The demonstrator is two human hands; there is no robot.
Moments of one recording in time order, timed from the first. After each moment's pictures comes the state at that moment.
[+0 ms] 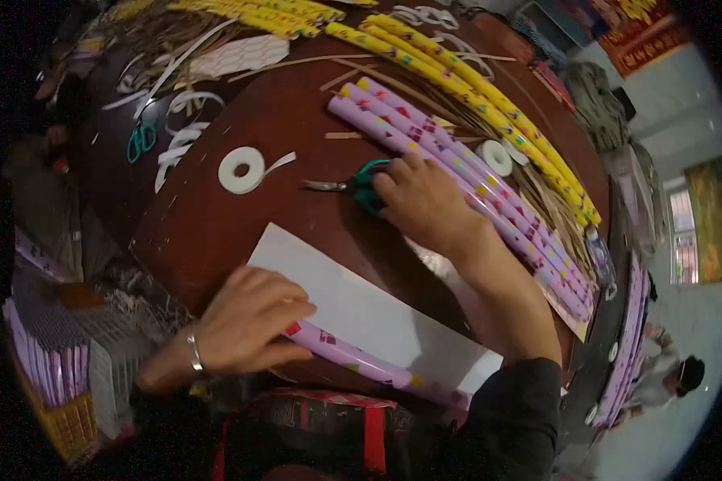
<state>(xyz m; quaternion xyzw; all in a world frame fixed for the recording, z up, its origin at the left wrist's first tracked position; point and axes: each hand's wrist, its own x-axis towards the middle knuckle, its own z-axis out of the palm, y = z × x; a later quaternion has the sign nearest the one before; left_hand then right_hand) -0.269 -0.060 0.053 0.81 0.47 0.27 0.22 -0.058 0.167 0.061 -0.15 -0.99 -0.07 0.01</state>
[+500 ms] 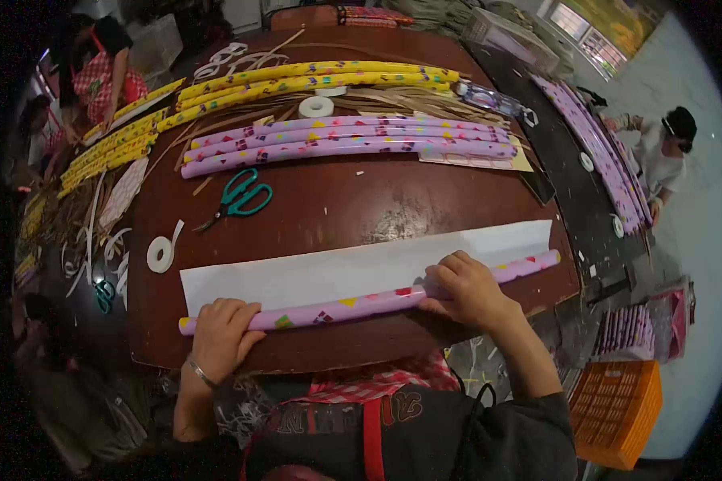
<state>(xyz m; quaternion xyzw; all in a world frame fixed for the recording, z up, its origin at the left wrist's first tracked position) -0.255 -0.058 0.028 0.89 0.40 0.18 0.12 0.163 -0.091 0.049 -0.53 -0.84 0.07 0.12</state>
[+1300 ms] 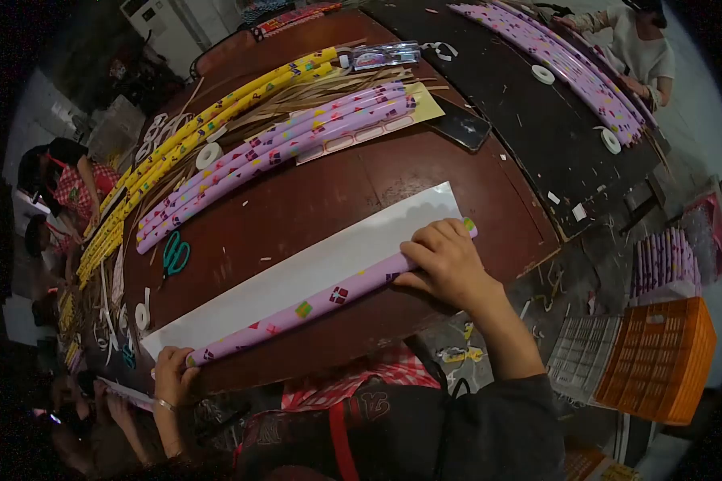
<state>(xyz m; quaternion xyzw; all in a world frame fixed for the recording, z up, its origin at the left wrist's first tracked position) -0.257 -0.072 0.059 0.82 0.56 -0.01 0.12 0.291 -0.127 0.007 -0.55 -0.78 -0.05 0.30</state>
